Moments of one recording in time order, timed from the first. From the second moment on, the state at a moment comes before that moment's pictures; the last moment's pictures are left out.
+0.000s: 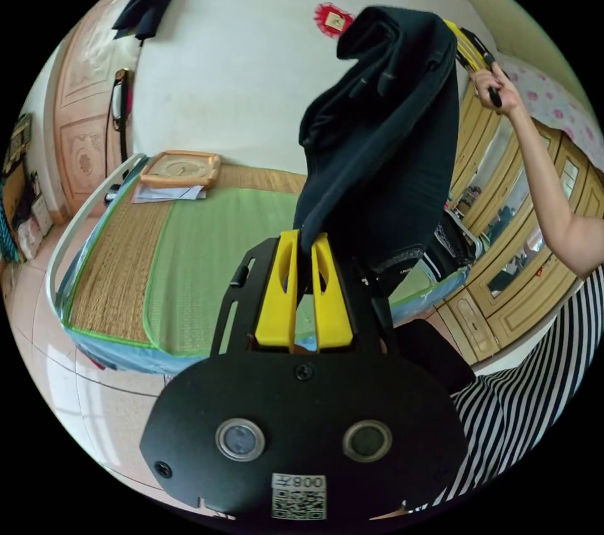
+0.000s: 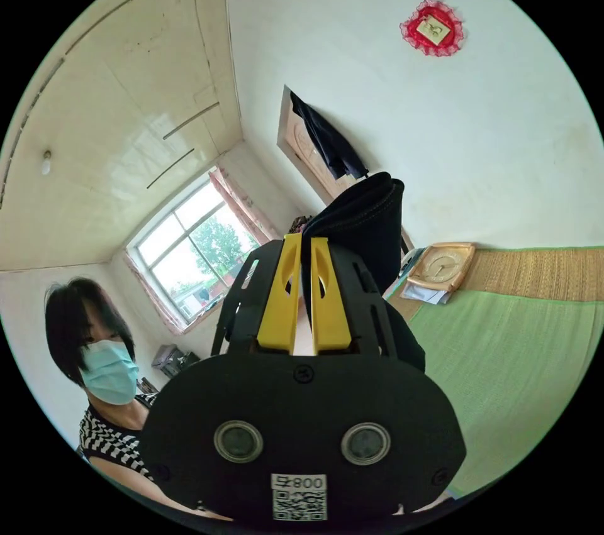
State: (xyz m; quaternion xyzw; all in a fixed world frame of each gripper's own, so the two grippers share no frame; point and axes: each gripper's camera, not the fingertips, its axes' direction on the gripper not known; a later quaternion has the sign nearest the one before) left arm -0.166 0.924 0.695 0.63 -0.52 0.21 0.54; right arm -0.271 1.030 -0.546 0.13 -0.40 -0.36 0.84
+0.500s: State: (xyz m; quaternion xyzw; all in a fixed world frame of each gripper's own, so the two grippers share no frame) left arm -0.185 1.030 0.621 0.62 -0.59 0.25 0.46; right arm -0.323 1.090 -0.583 0.22 -0.40 -0.27 0.85
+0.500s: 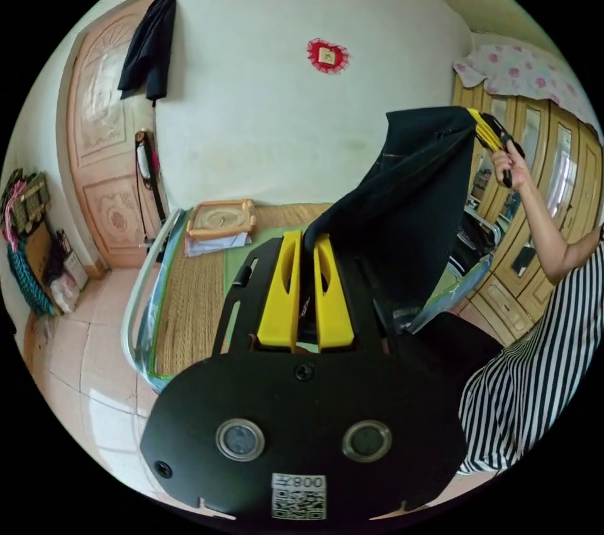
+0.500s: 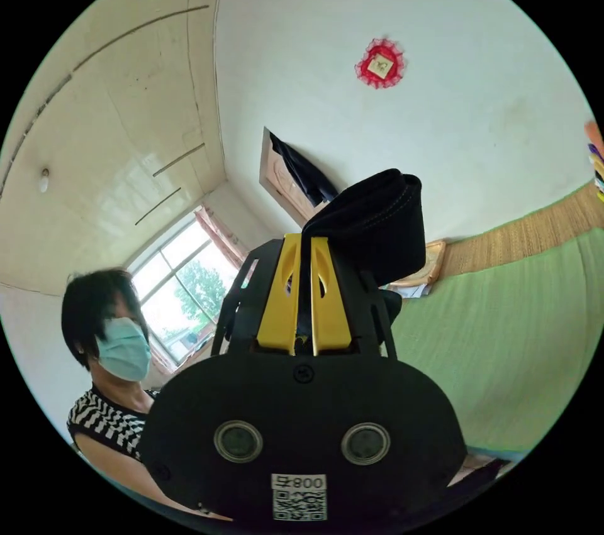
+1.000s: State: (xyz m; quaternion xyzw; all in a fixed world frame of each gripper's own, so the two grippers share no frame) left arm -0.267 0.842 0.518 0.37 -0.63 0.11 0.67; right arm -0.245 1.129 -0.456 0.09 -0.10 -0.02 0.99
